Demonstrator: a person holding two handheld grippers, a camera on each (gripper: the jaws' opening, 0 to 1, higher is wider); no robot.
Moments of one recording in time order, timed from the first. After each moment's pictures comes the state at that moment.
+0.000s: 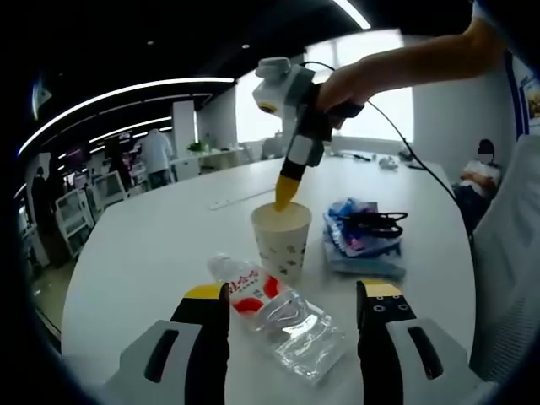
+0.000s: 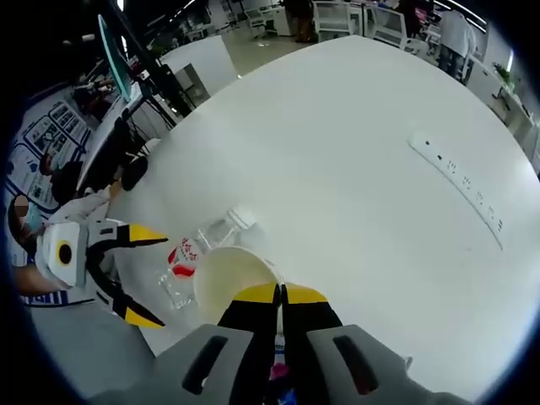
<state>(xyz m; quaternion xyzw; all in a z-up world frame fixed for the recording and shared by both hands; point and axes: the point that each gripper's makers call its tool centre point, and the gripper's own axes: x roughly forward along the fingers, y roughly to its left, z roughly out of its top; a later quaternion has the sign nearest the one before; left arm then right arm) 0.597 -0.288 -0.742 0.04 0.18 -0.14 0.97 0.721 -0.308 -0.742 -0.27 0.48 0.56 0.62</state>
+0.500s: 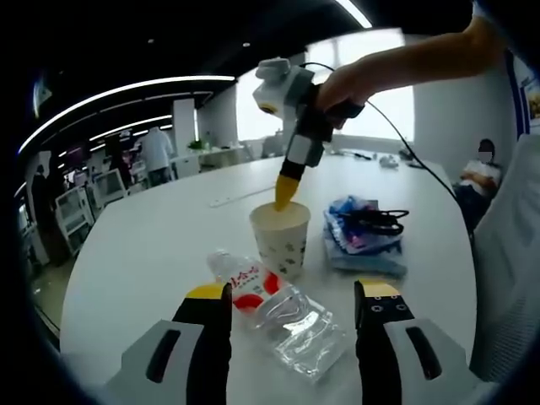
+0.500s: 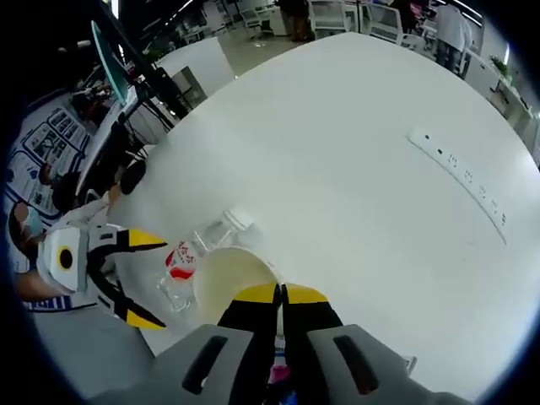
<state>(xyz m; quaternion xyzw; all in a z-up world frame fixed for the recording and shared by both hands) 0.595 -0.288 -0.745 0.04 0.18 -0.14 0.97 0.719 -0.306 -0.747 -0.26 0.49 0.56 0.62</state>
